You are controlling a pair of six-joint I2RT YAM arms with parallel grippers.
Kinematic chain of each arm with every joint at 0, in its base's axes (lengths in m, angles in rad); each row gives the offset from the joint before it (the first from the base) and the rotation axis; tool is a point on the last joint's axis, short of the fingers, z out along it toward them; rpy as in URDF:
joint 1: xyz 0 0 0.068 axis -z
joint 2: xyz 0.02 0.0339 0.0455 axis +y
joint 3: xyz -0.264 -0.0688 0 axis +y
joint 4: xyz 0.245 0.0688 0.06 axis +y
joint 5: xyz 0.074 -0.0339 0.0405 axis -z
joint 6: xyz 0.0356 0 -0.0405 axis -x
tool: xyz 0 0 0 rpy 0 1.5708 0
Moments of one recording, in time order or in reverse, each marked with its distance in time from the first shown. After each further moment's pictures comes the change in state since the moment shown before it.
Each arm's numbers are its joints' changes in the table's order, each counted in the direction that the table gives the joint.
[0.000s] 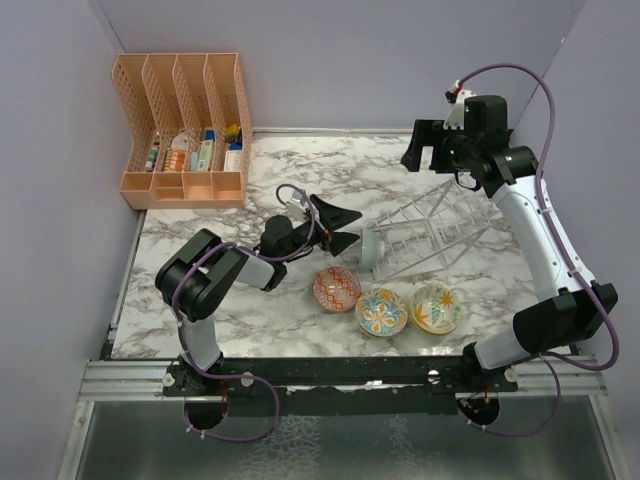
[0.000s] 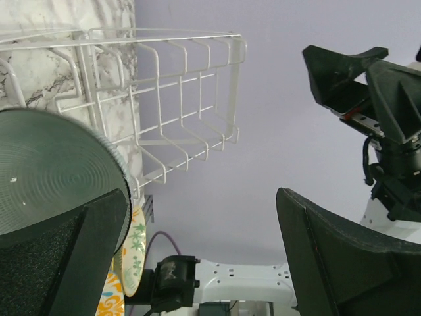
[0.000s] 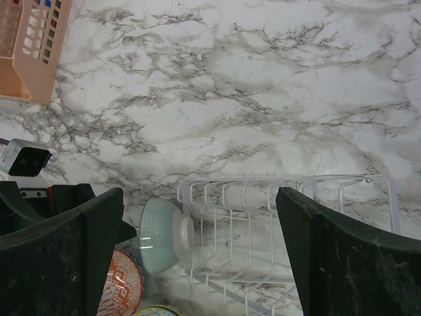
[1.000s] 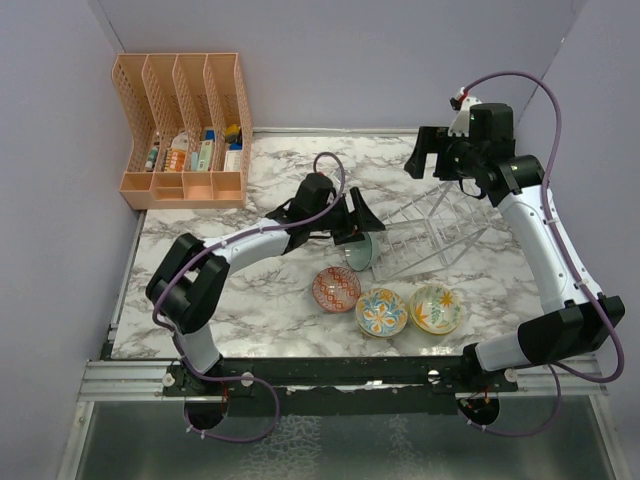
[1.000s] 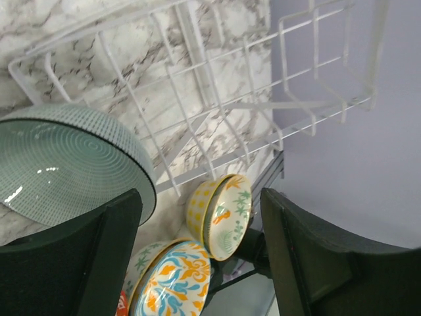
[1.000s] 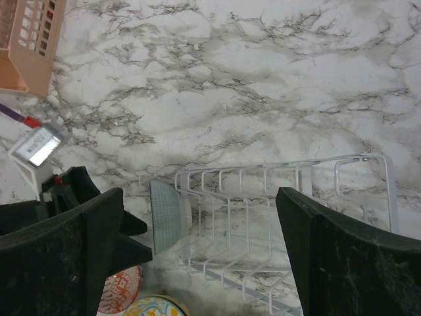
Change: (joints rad) left arm 0.072 -0.090 -0.474 1.098 0.029 -0.611; right arm 0.007 -0.066 0.068 -0.002 -0.007 0.000
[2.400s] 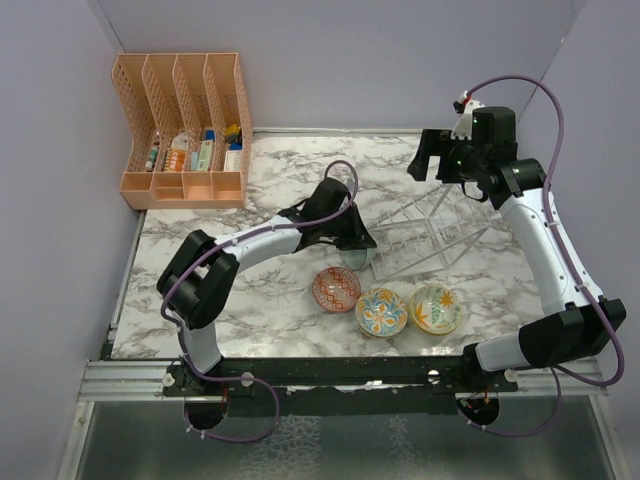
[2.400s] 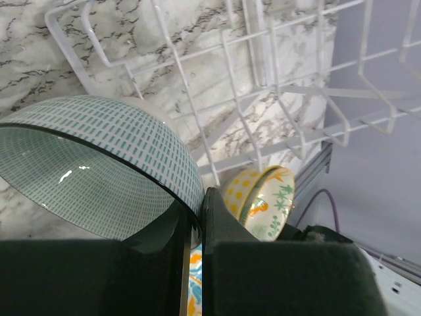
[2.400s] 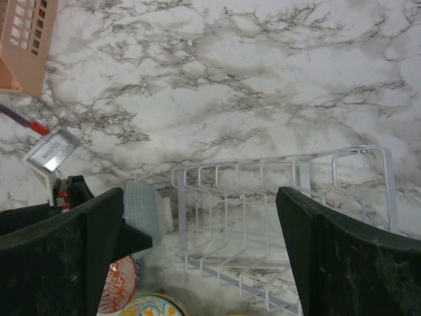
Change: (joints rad) left arm 0.058 0.092 -0.107 0.219 -0.077 -0.077; right arm 0.019 -0.018 0.035 -0.010 0.001 -0.001
